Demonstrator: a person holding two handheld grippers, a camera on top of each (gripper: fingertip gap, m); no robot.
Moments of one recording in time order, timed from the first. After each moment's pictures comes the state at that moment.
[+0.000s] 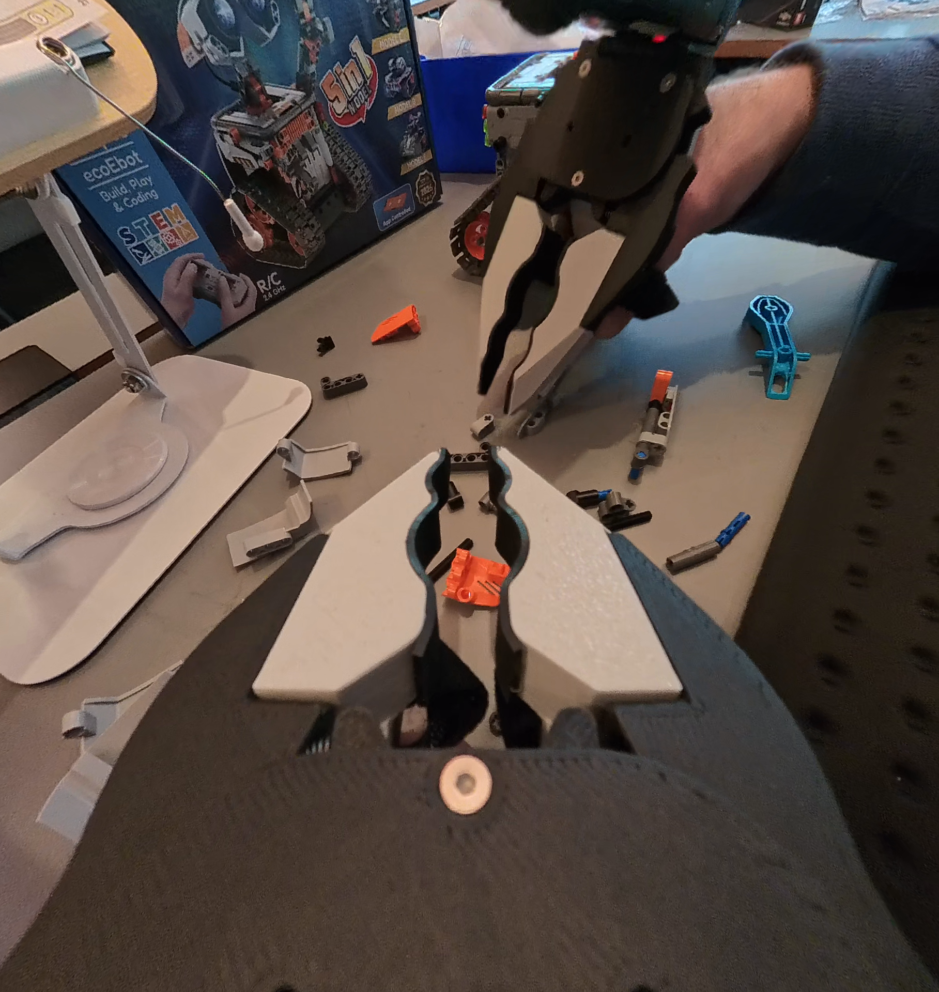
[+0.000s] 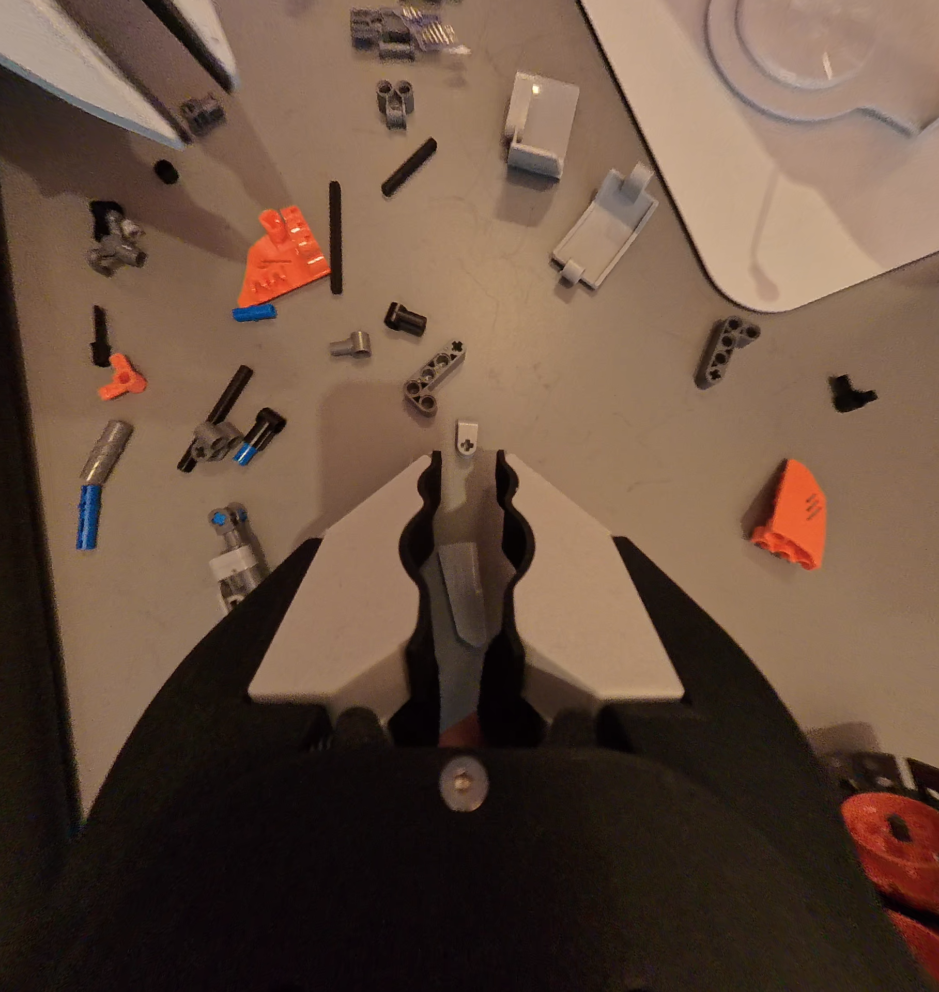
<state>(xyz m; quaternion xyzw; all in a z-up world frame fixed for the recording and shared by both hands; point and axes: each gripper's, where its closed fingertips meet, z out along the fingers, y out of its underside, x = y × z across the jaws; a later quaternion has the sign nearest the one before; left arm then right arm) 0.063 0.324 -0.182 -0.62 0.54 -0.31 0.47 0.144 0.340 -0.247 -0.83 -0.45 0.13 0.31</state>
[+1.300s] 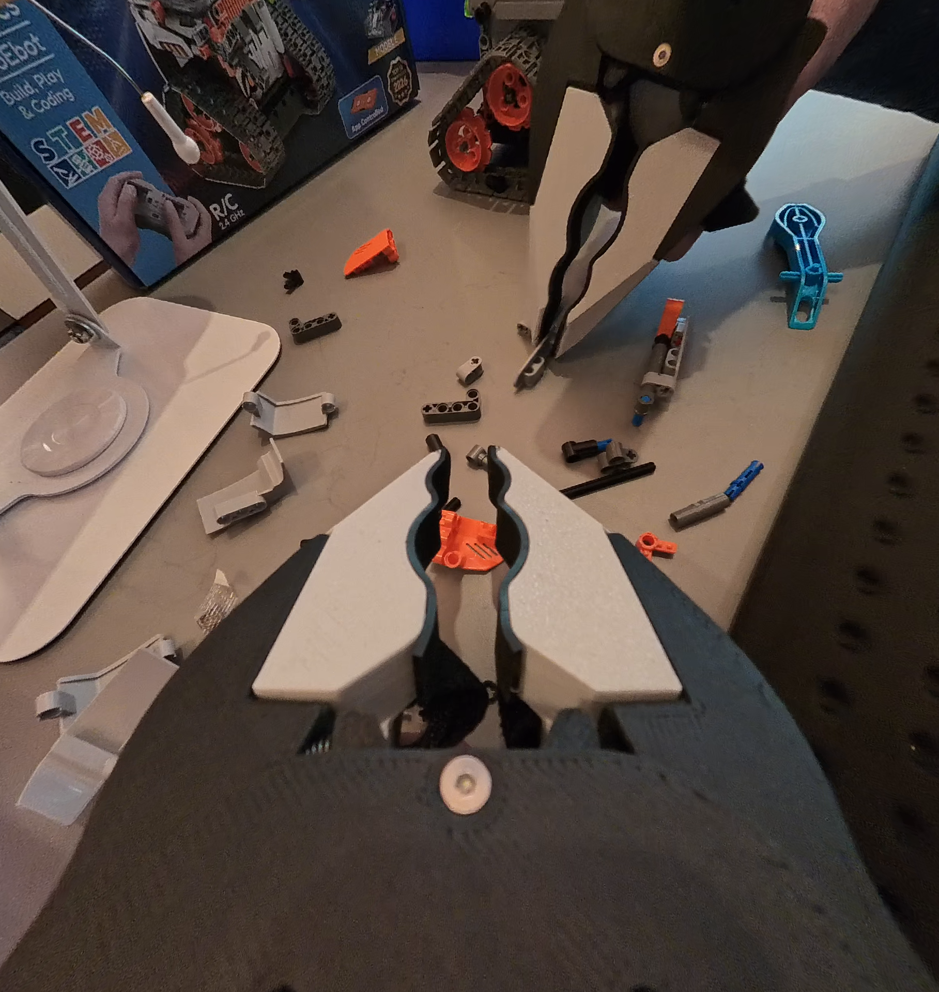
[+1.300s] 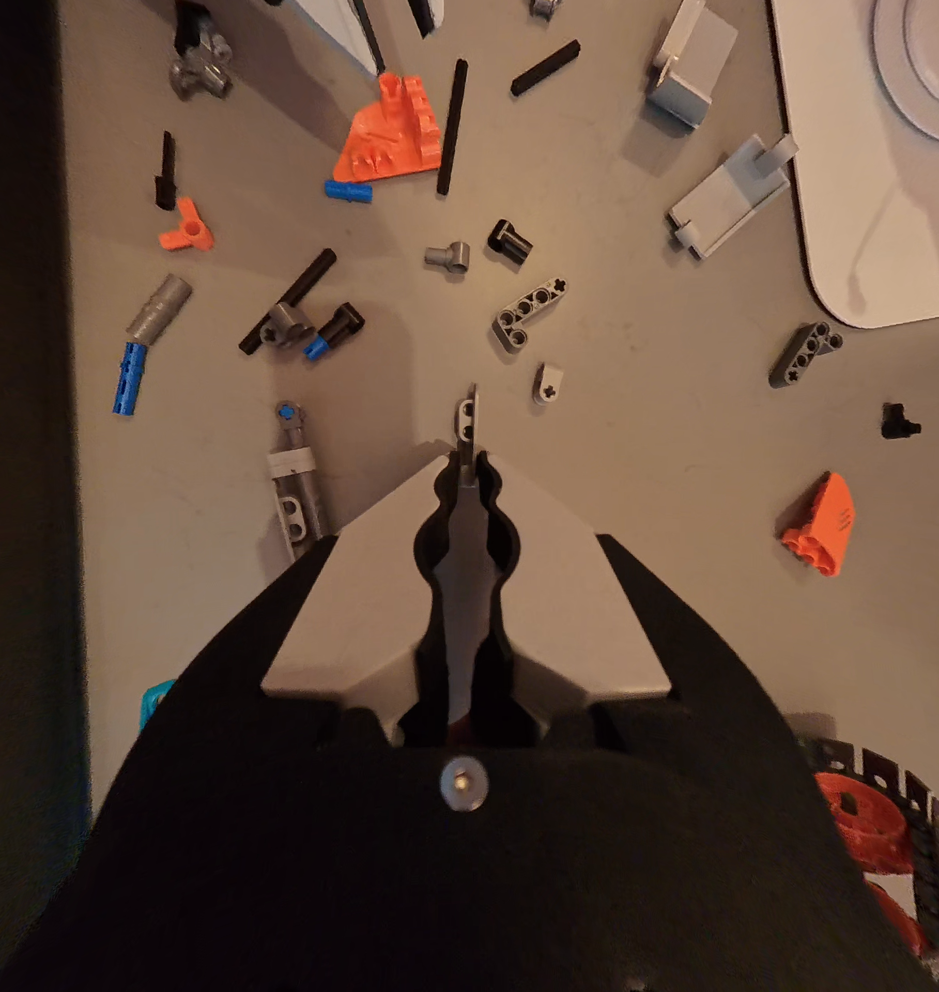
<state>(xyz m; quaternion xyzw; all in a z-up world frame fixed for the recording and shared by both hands) 0.063 0.320 -0.208 -0.65 0.57 -0.27 0.43 0.152 0.306 -0.255 -0.79 -0.55 0.09 0.27</state>
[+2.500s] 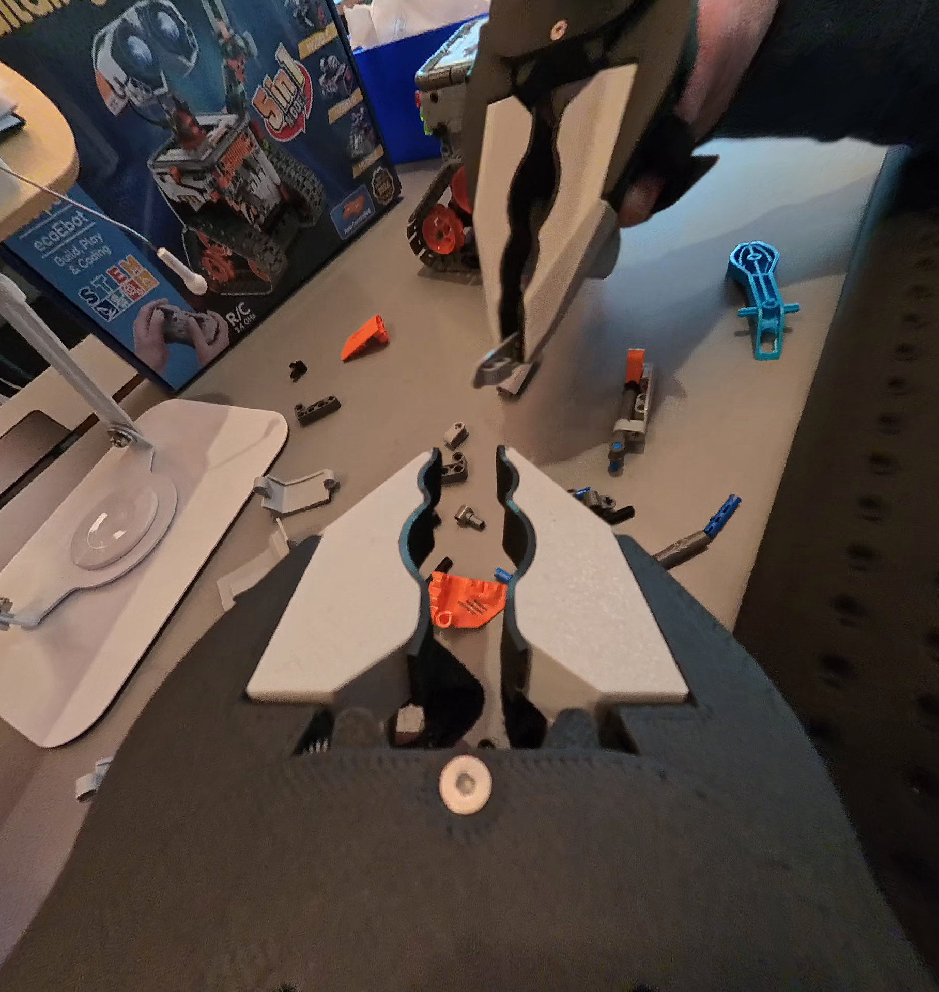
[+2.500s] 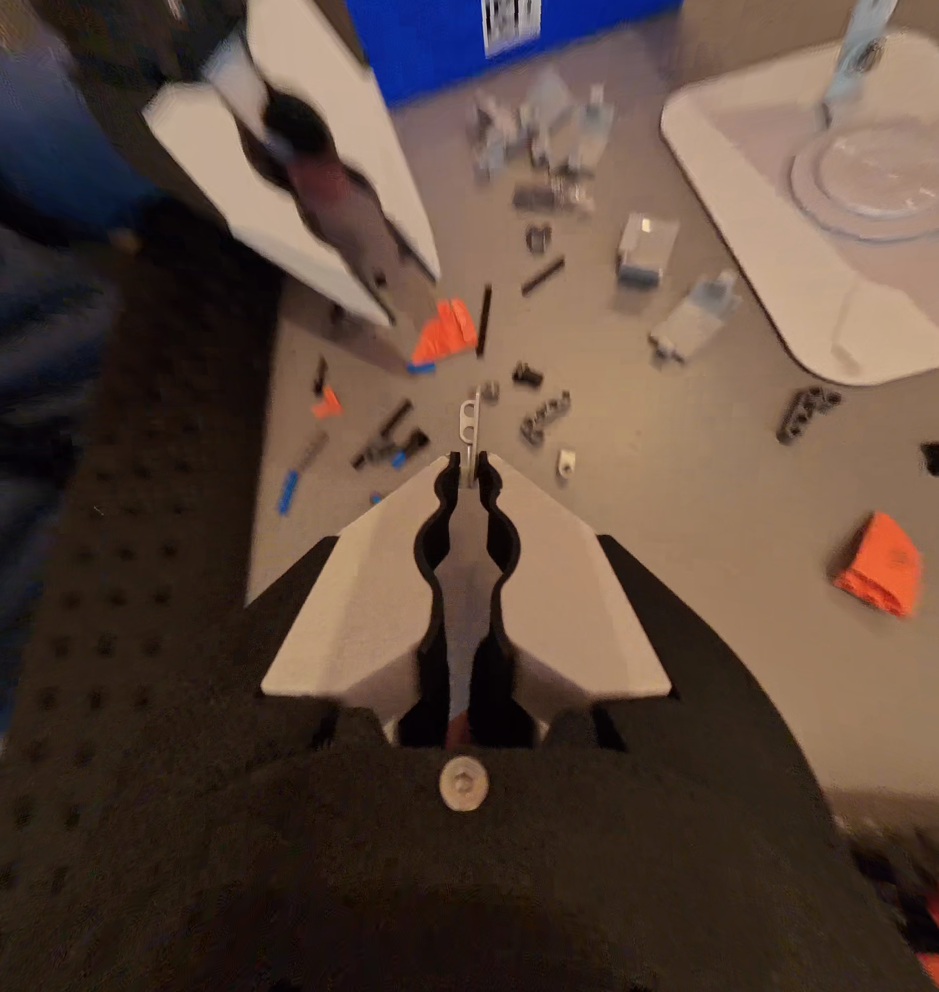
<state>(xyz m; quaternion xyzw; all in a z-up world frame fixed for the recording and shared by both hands) 0.080 0.307 -0.187 -0.59 0.60 -0.26 0.48 0.130 0.299 -0.198 -0.77 -0.46 0.29 0.33</state>
